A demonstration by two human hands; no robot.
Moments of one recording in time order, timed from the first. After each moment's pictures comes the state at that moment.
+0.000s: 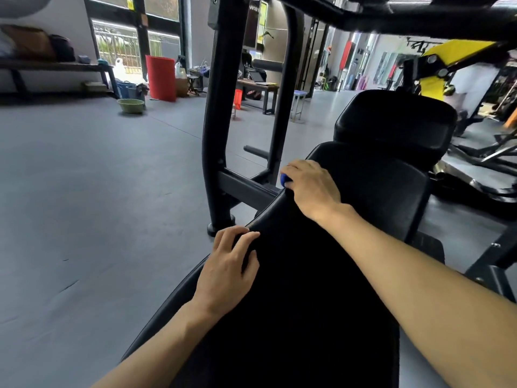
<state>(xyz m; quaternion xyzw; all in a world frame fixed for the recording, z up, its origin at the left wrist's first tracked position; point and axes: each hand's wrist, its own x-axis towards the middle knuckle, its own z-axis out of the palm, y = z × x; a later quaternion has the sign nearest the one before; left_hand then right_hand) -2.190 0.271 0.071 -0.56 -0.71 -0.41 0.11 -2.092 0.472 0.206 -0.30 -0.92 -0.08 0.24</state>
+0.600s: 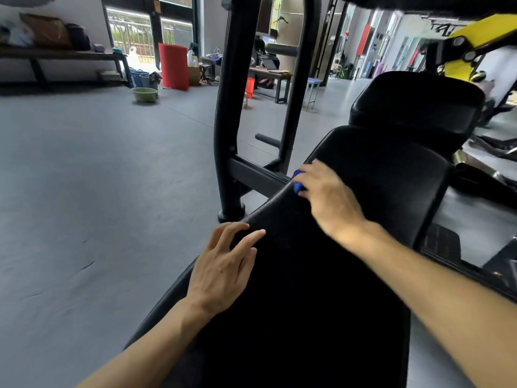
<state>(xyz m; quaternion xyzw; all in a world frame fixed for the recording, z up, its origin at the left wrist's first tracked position) -2.194 0.241 0.054 -0.59 -0.70 -0.36 0.17 -2.055 0.437 0.173 -0.26 -0.92 -0.02 0.29</state>
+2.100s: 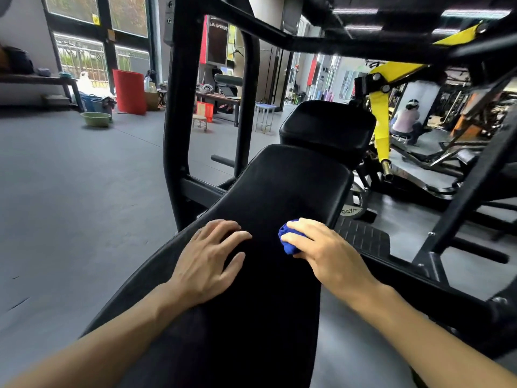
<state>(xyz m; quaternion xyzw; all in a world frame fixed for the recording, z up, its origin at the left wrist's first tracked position) -2.136 0.281 0.105 -0.68 -0.63 -0.33 0.16 -1.886 0.400 0.157 -0.20 -0.94 -0.07 0.28</state>
